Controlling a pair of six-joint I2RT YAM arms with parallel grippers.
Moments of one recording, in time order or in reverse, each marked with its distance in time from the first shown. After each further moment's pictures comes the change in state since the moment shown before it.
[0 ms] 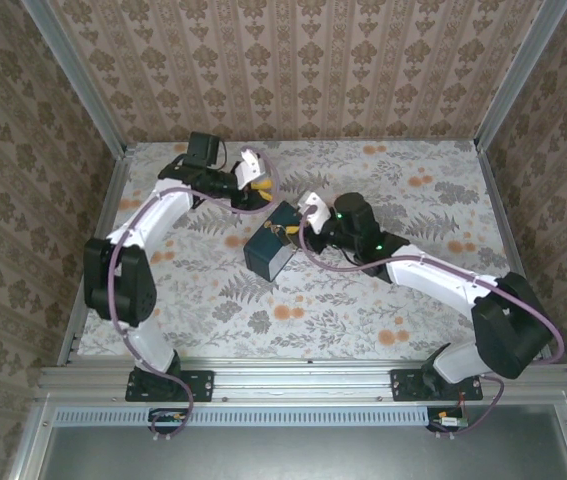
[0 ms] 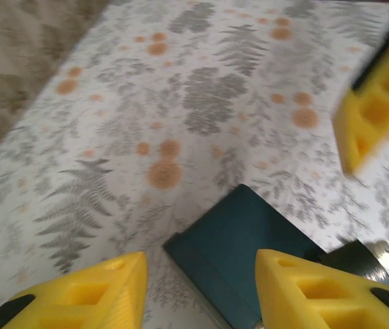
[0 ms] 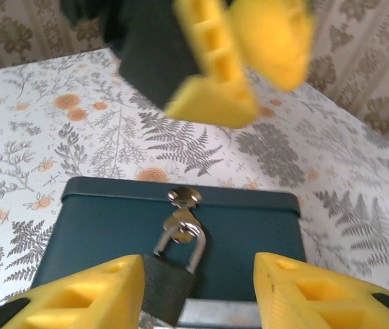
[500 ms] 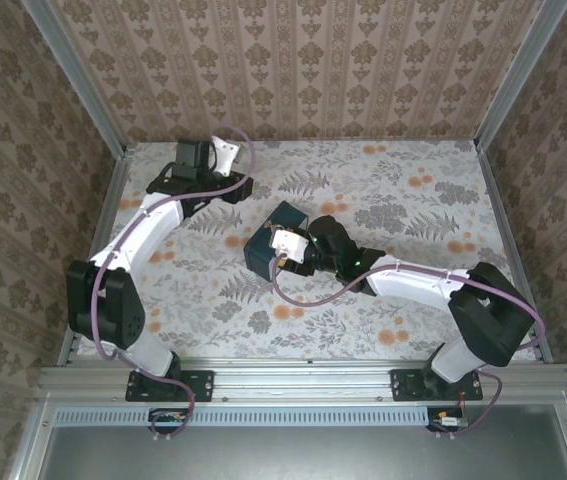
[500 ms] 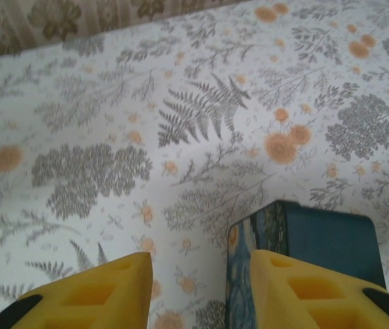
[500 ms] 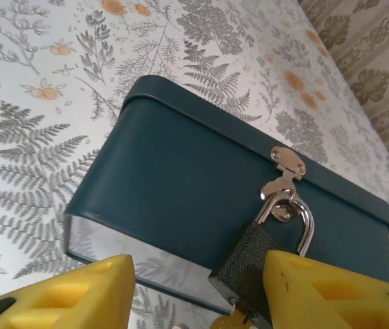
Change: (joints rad) left arm 0.008 -0.123 -0.108 0.056 -0.456 -0.692; right arm 0.116 0.085 -0.061 0.029 0.138 -0.372
